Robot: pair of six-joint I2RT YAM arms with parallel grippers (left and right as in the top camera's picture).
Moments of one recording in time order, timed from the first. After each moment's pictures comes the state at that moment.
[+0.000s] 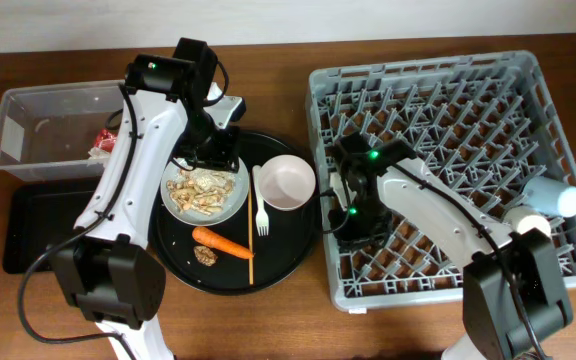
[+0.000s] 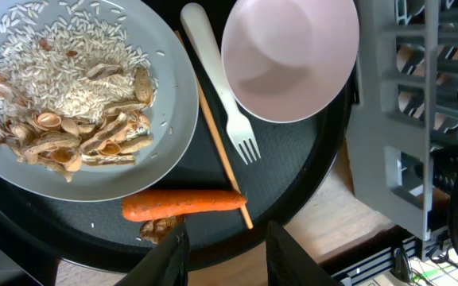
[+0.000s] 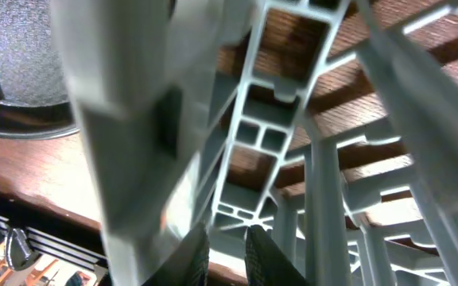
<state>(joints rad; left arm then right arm) -0.24 1.97 1.97 -1.53 0.25 0.06 0.44 1.77 1.26 -1.20 -0.28 0.16</state>
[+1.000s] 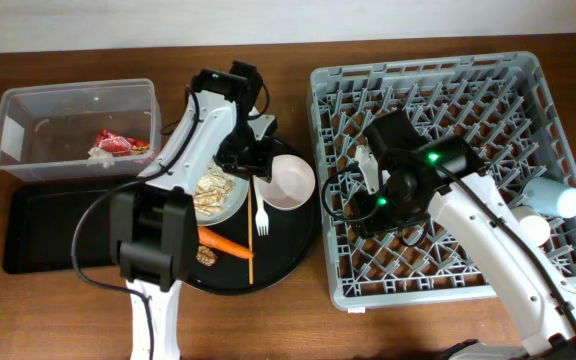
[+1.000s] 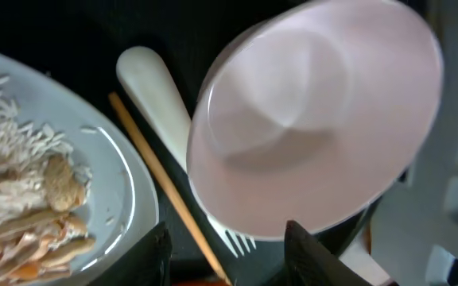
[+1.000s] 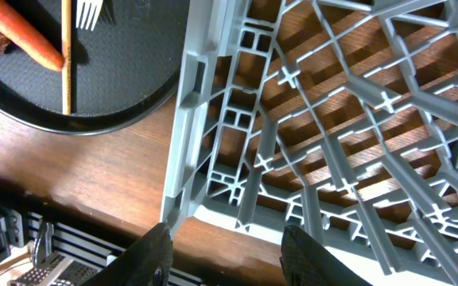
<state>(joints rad) -0.33 2.23 1.95 -1.36 0.26 -0.03 0.40 1.51 1.38 -1.33 -0.20 0.15</state>
